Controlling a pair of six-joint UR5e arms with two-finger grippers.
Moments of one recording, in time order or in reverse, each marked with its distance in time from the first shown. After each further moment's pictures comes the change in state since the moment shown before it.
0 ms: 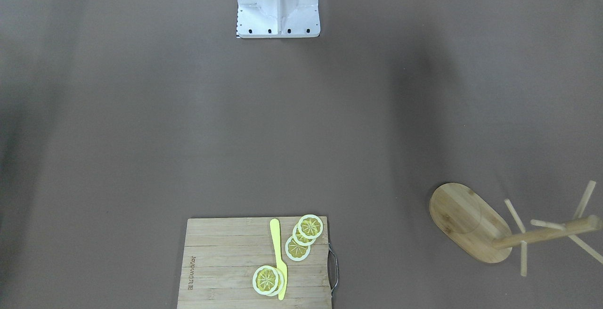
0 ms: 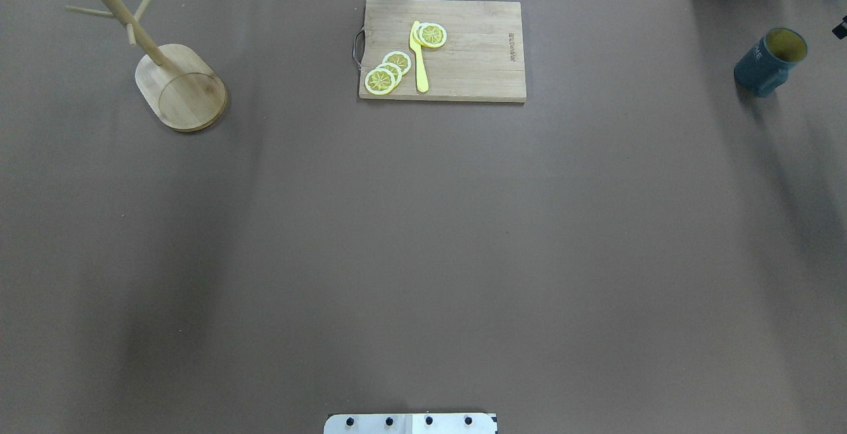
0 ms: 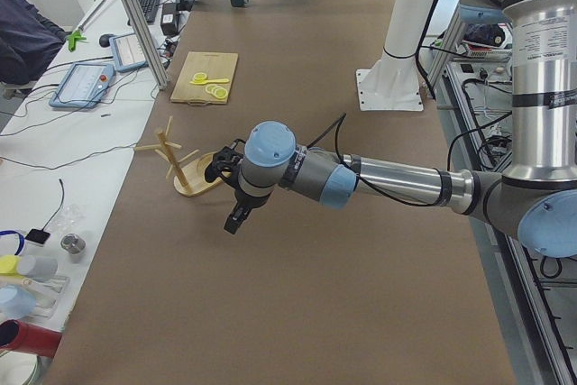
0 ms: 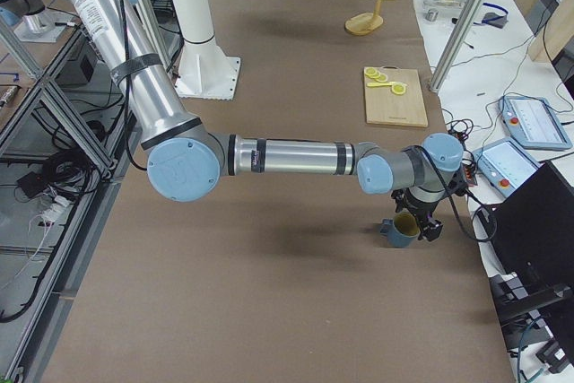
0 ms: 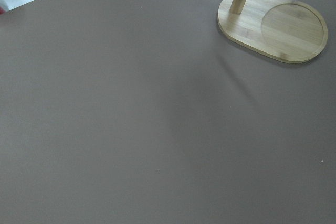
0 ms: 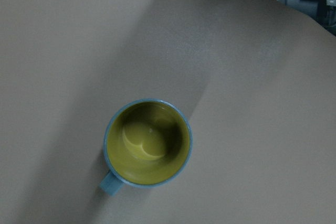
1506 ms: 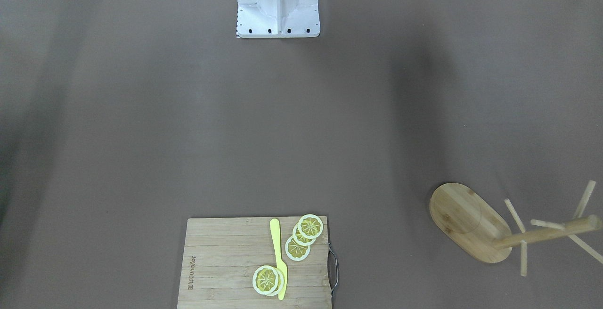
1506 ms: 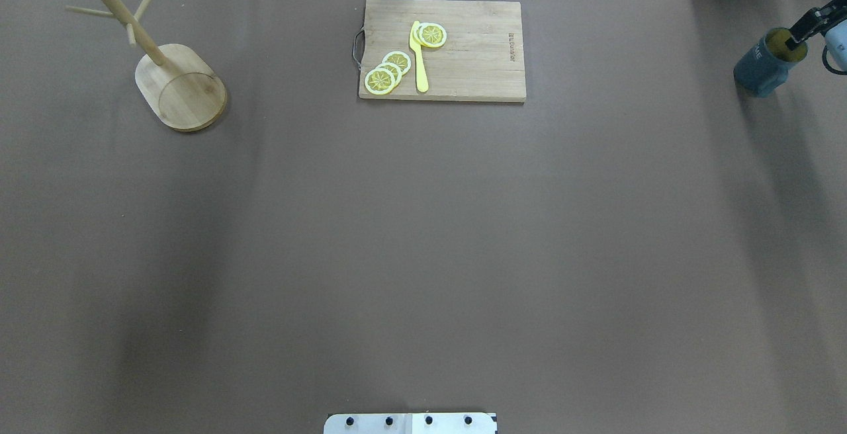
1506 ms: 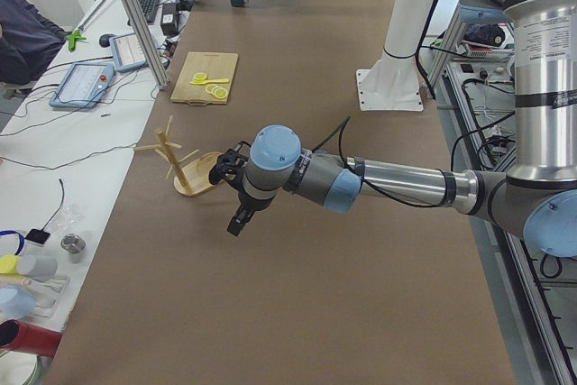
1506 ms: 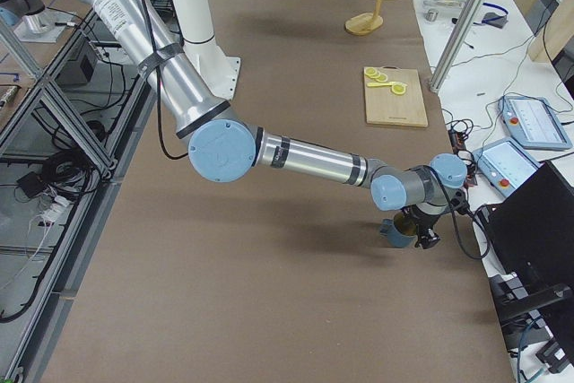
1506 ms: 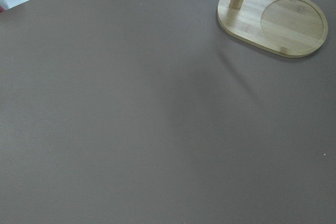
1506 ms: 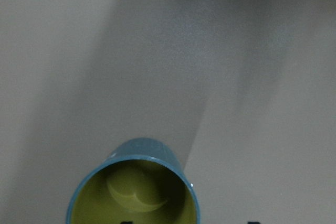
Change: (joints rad) left arm 0.001 0.021 -0.003 -0.033 0.000 0.001; right arm -0.073 0.128 -0.309 0.194 -0.037 0.258
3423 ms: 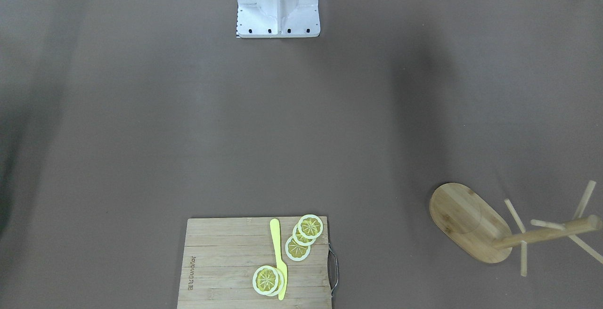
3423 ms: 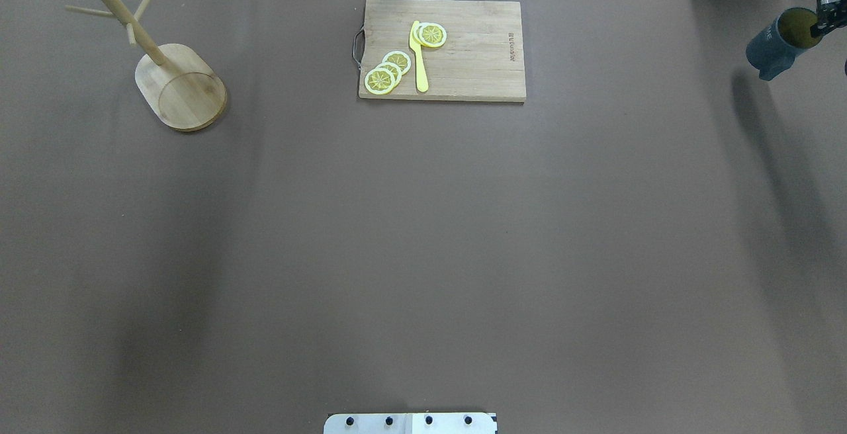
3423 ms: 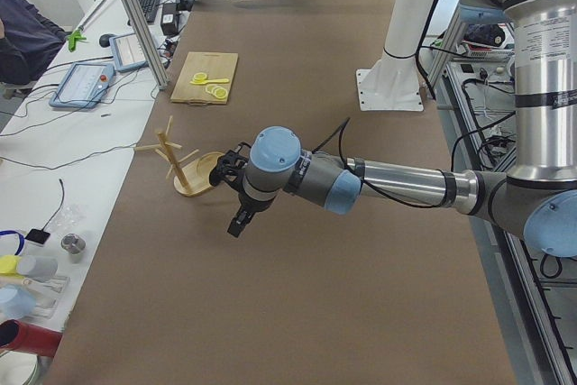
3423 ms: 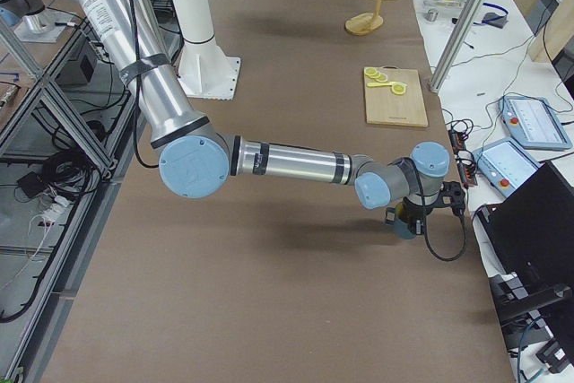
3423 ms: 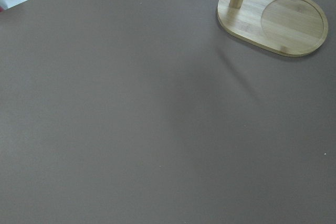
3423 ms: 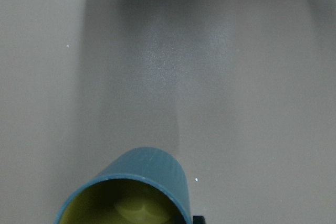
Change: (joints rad) left arm 0.000 0.003 0.006 0.000 0.000 0.003; right arm 0.018 -0.149 0.278 0.037 -0.009 0.537
